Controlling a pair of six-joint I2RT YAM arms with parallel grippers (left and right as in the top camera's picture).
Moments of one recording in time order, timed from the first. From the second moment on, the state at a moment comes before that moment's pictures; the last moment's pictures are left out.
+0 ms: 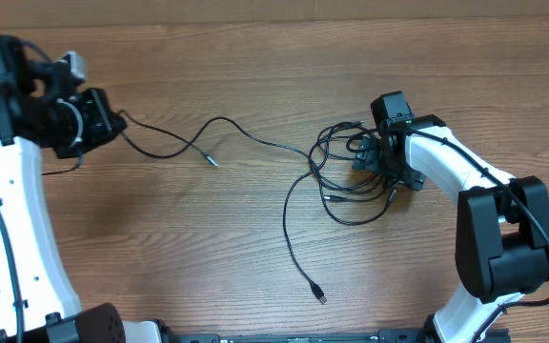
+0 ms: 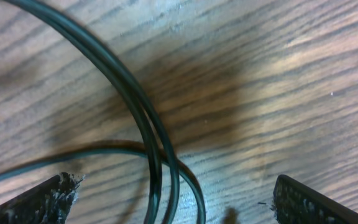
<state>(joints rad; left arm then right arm) 0.25 1.58 1.81 -1.41 0.44 -0.13 0.21 1.88 1.18 -0.74 0.13 0.60</state>
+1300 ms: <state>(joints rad) -0.30 2.21 1.81 -1.51 -0.04 -0.28 0.21 1.88 1.18 -0.73 0.10 0.59</state>
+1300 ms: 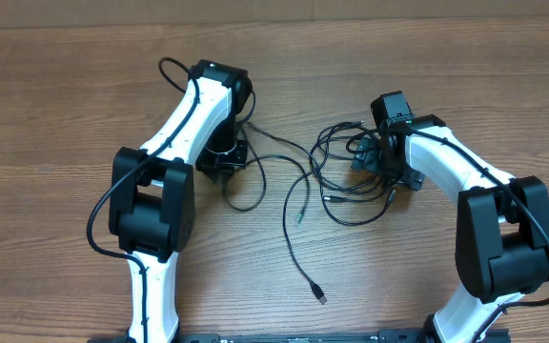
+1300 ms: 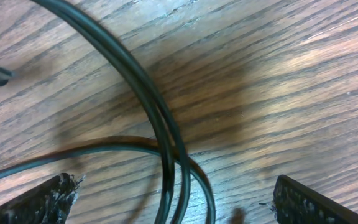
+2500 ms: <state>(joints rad) -0.29 2.21 2.13 -1.34 0.26 -0.39 0.21 1.88 1.18 -0.73 0.08 0.59</state>
